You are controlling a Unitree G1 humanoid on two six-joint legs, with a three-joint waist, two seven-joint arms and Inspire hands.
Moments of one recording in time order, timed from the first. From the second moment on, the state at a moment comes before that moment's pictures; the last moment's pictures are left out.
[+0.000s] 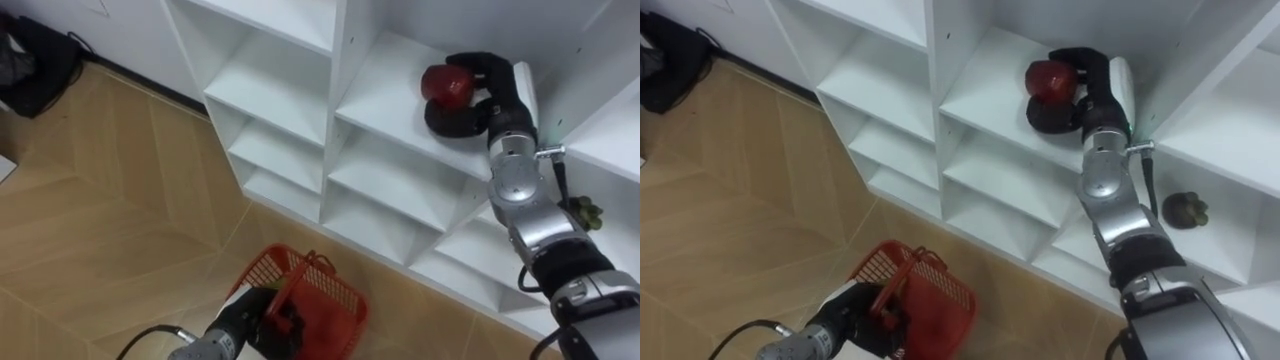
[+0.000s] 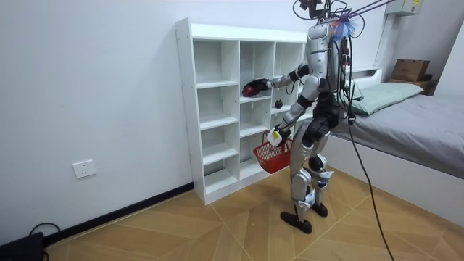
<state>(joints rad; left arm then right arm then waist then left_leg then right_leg) -0.06 0.21 -0.36 0.85 -0.01 -0.09 -0.14 -0.62 -0.34 0.26 0.91 -0.01 -0.23 -0.35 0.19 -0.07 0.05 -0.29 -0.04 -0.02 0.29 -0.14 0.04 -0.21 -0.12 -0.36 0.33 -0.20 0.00</state>
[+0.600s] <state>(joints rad) -0.10 0.19 -0.33 0.88 -0.07 -0.10 -0.08 -0.39 -0.29 0.36 0.56 -0.14 -0.23 -0.26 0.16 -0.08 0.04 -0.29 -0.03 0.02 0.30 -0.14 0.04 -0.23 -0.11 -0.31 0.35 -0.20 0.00</state>
